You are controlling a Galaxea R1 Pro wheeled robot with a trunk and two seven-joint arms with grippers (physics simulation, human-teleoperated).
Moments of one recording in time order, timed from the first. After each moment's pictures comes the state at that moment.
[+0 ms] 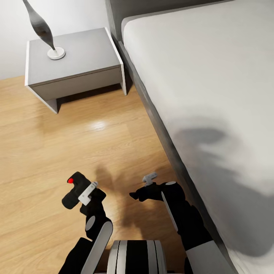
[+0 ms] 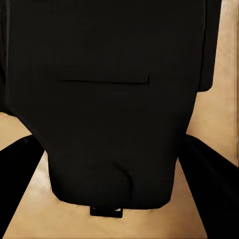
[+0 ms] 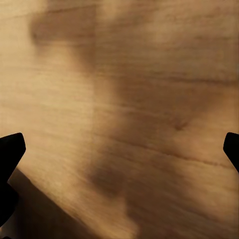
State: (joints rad) left arm -0.30 -0.14 -0.34 -1.48 0.54 -0.11 0.98; right arm -0.58 0.17 0.21 -1.30 0.22 0.90 0.53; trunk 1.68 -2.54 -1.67
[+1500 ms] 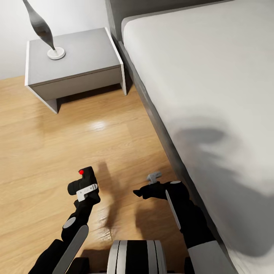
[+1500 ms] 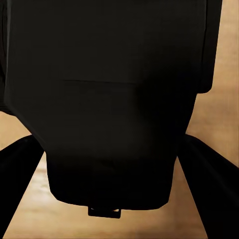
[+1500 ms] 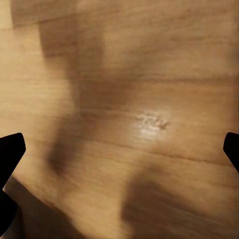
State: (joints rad) left arm -0.30 0.12 -0.34 -1.45 0.61 0.15 0.56; right arm -0.58 0.17 0.14 -1.30 0.22 0.90 0.53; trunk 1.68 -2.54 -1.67
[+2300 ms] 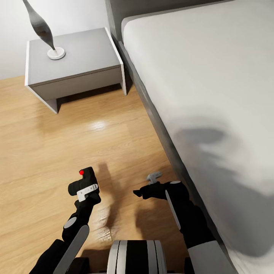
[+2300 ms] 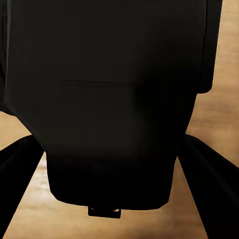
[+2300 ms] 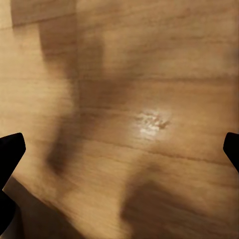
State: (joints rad) left arm -0.30 0.11 -0.33 -1.44 0.61 0.15 0.56; right arm -0.58 0.17 0.14 -1.30 0.22 0.90 0.53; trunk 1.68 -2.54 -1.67
